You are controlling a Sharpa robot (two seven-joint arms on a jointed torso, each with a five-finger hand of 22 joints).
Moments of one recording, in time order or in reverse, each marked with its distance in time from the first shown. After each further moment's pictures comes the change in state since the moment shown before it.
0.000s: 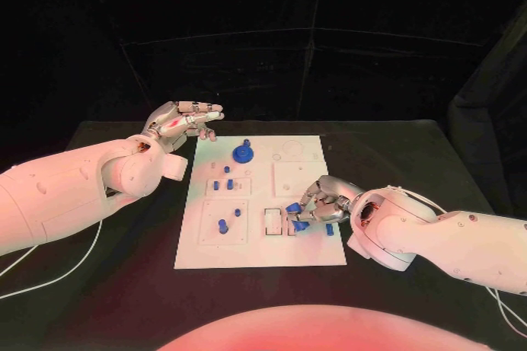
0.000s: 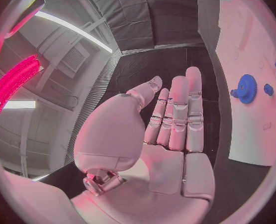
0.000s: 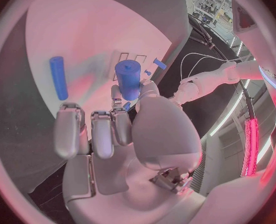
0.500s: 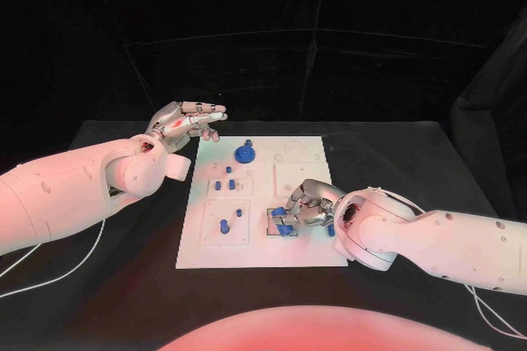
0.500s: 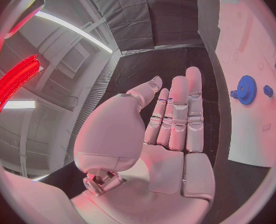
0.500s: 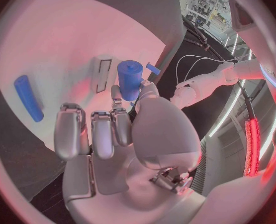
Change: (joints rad) left arm 0.000 0.004 0.000 0.000 -0.003 0.001 -0.004; left_hand 0.000 0.000 0.000 0.000 0.000 0.000 0.000 0.000 0.000 0.000 0.000 0.000 0.000 0.000 0.000 0.000 0.000 0.000 0.000 0.000 0.000 0.000; right arm 0.000 0.096 0.000 -0.041 0.020 0.031 -0.015; right_hand -0.014 0.023 -0.007 0.007 -0.055 0.009 0.008 0.000 0.012 0.004 -0.004 0.000 0.000 0.004 -0.004 0.005 0.000 0.000 0.007 -0.007 0.008 0.012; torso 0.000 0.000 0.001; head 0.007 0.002
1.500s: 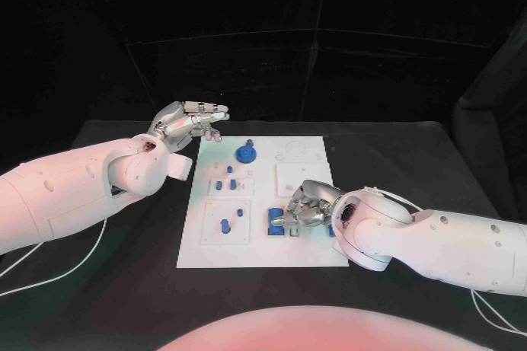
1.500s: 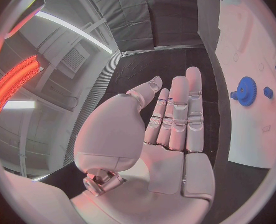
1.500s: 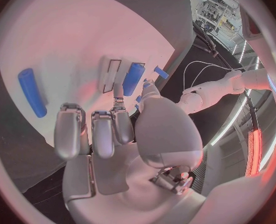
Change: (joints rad) left arm 0.000 -0.001 0.000 0.002 -0.002 0.002 -0.001; left_hand 0.000 0.000 0.000 0.000 0.000 0.000 0.000 0.000 0.000 0.000 0.000 0.000 0.000 0.000 0.000 0.000 -0.001 0.000 0.000 0.000 0.000 -0.001; right arm 0.000 0.024 0.000 -0.009 -0.090 0.023 -0.088; right_hand -0.092 -0.067 0.059 -0.036 -0.451 0.029 -0.016 -0.015 0.032 -0.002 -0.005 -0.031 0.000 -0.004 -0.004 -0.005 0.001 0.000 0.000 0.000 0.000 -0.004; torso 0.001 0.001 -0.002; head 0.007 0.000
